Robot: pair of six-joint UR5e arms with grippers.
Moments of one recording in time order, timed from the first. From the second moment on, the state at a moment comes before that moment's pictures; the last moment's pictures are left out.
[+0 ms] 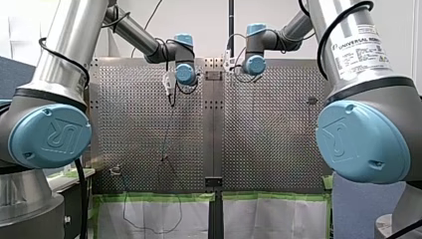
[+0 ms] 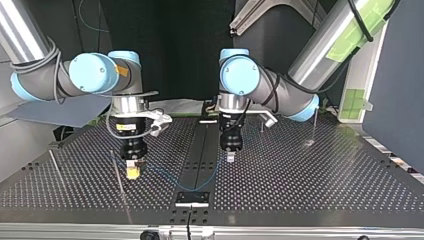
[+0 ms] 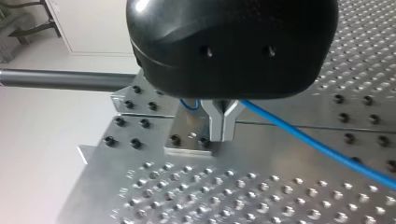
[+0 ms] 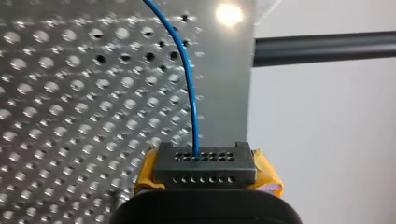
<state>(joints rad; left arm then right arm) -0.47 -1.86 -1.53 -2.76 -1.99 -1.68 2.12 -1.21 1.33 -0.36 1.66 1.57</state>
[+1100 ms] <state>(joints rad) -0.48 -1.89 -1.29 -2.86 -1.79 -1.83 1.92 -1.37 1.32 -0.17 1.64 1.60</state>
